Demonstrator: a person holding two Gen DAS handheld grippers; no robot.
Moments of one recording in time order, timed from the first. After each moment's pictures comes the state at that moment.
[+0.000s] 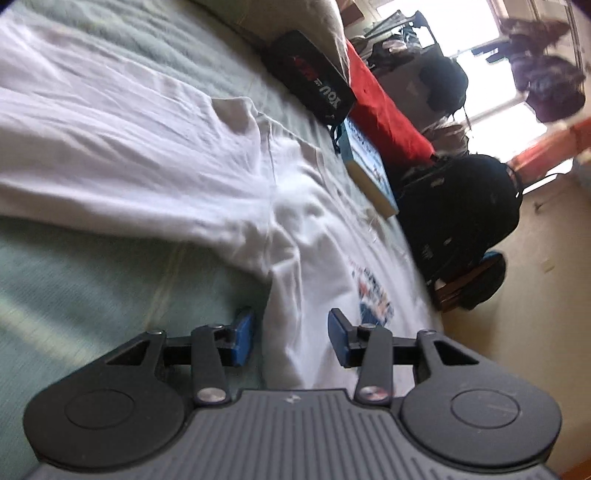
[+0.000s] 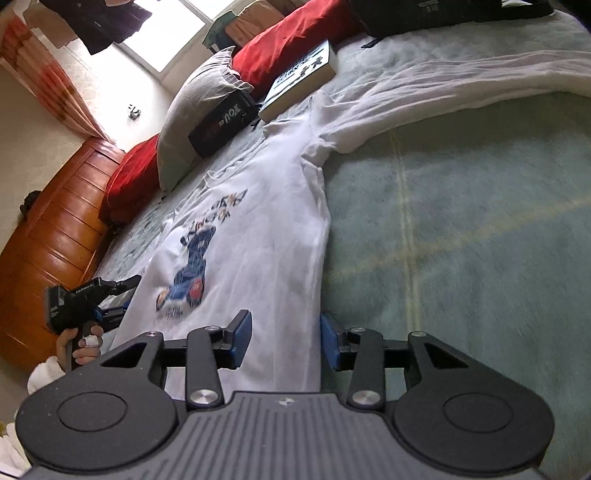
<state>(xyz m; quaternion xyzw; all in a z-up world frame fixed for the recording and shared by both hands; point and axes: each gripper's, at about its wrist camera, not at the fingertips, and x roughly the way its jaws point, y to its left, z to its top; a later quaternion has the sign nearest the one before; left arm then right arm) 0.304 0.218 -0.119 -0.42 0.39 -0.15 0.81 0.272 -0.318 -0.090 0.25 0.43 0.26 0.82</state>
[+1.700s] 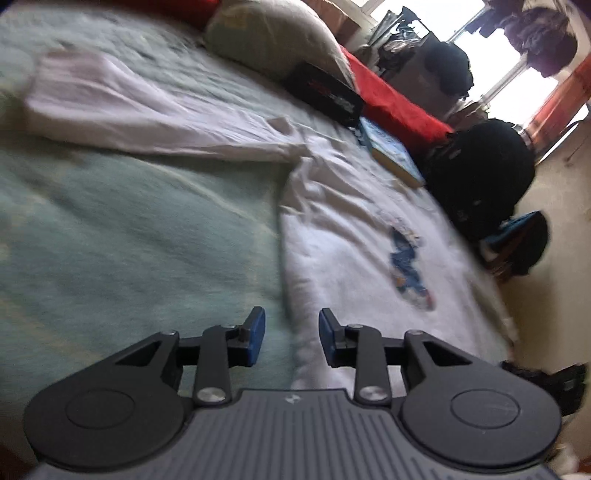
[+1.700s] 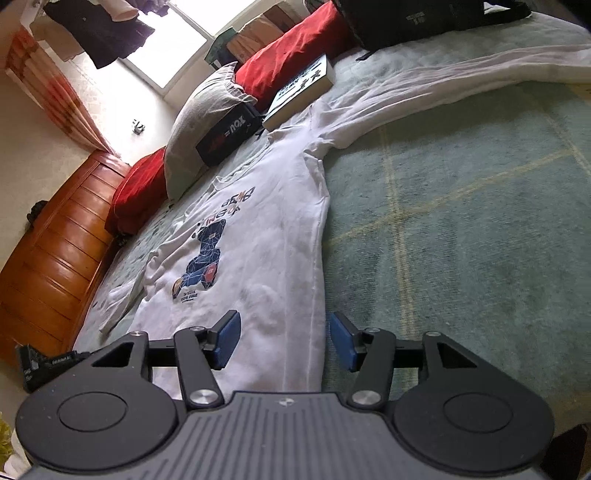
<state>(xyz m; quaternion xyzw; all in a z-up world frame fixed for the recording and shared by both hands) 0.137 0.225 -0.072 -0.27 0.40 -0.06 0.88 0.212 -0.331 -0.084 0.27 0.41 0.25 0.83</state>
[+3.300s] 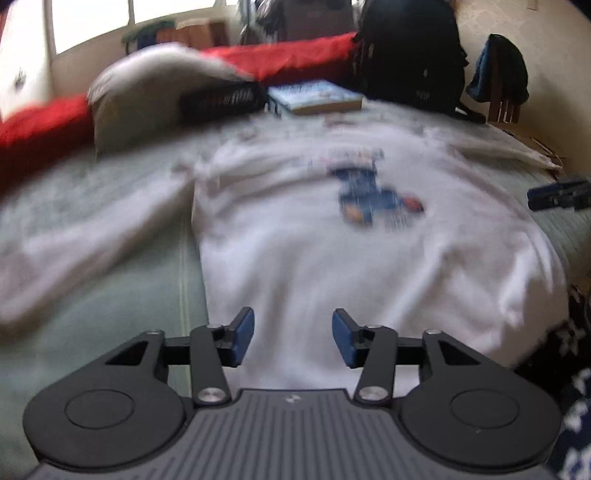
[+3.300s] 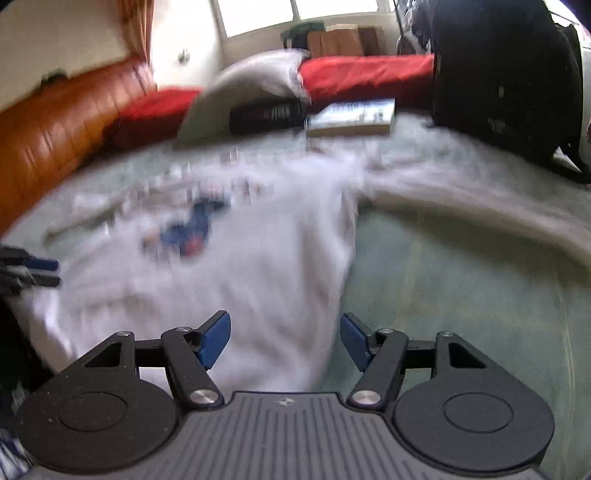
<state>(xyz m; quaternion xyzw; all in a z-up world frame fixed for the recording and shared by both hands) 0.167 0.112 -0.035 0.06 0.38 -0.11 0.92 0.233 -0.284 -0.041 0.02 0.35 0.28 0.89</state>
